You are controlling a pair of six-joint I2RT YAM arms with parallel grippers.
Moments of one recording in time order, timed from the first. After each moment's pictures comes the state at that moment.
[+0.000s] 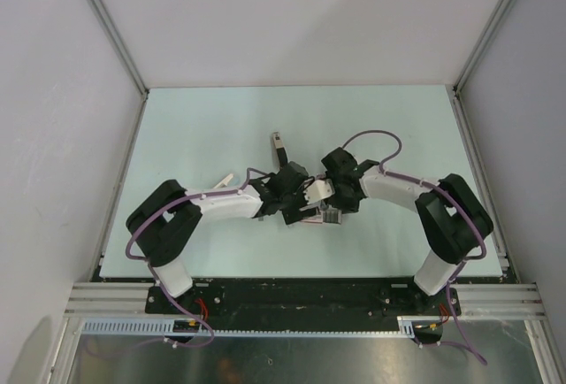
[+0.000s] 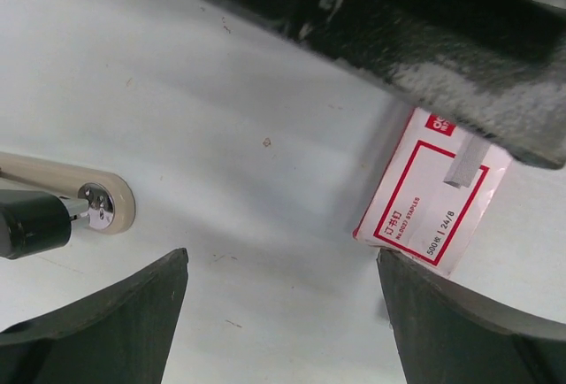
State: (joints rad) left arm -0.88 1.72 0.97 -0.14 -0.06 0.49; right arm 0.65 1.70 1.01 -0.51 0.09 0.74
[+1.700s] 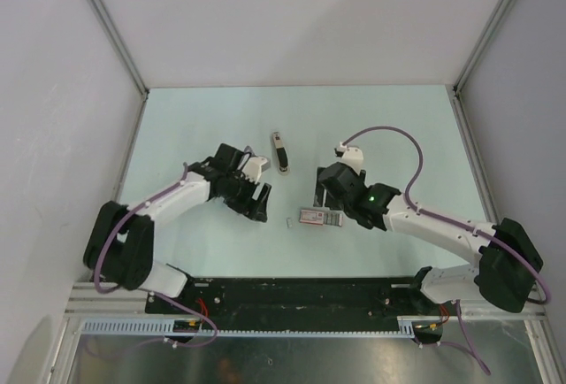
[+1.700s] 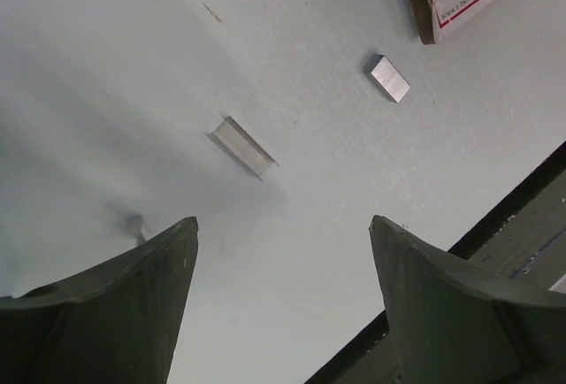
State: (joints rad) left arm -0.44 1.42 0.86 -0.56 0.40 0.07; right arm 0.88 1.31 0.92 -0.43 0.46 0.75
